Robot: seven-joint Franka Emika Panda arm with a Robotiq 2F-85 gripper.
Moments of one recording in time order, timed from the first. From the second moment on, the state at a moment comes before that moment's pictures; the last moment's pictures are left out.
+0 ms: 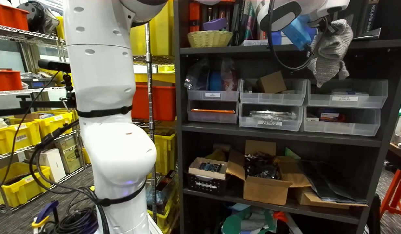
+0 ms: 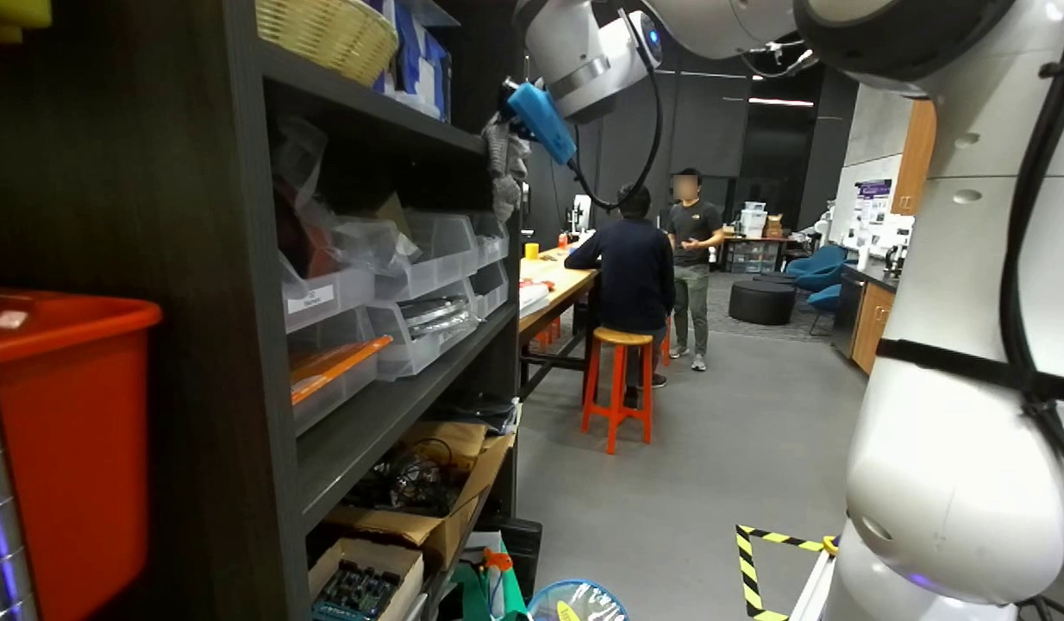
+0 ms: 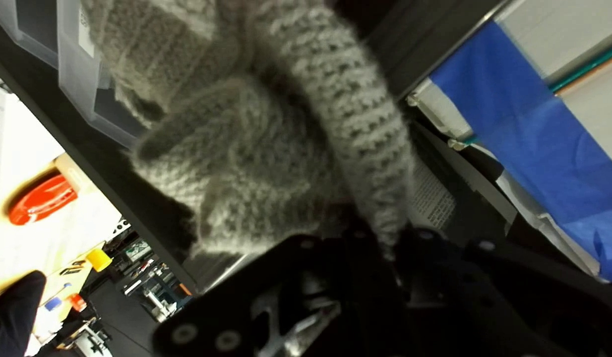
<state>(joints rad) -0.04 -0.02 -0.20 -1.75 1.00 2.92 -0.27</state>
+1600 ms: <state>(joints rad) -0.08 -0.14 -0.17 -1.66 0.39 2.15 0.05</state>
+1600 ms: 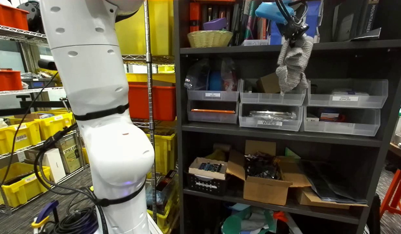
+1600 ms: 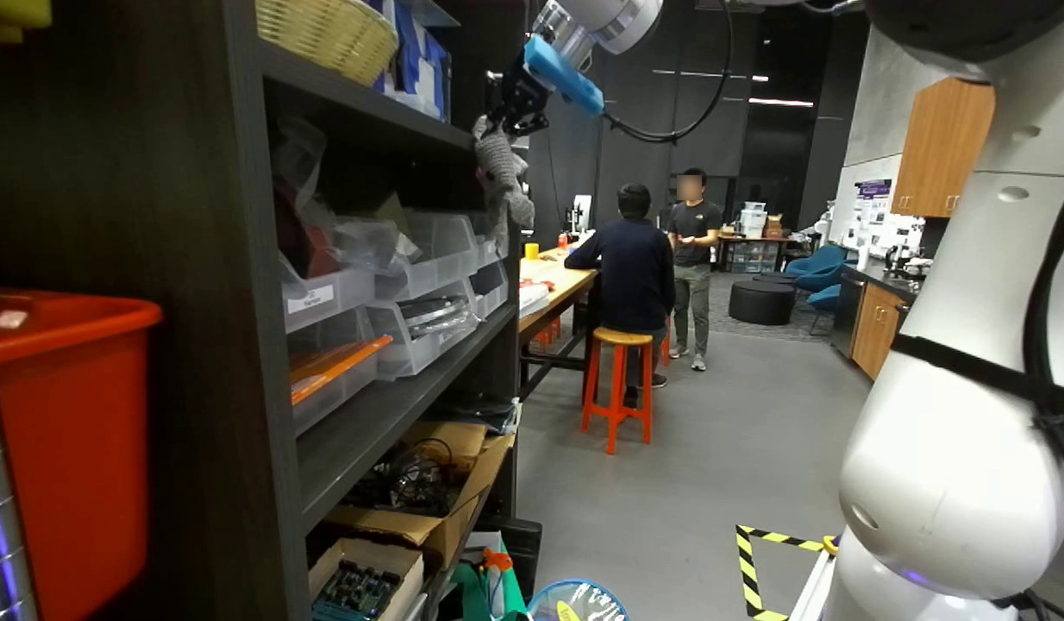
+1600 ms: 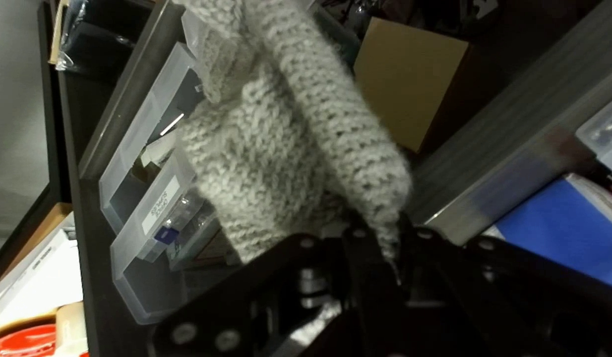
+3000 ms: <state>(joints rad) -0.05 -0.21 -0.08 -1.80 0.35 2.12 -0.05</state>
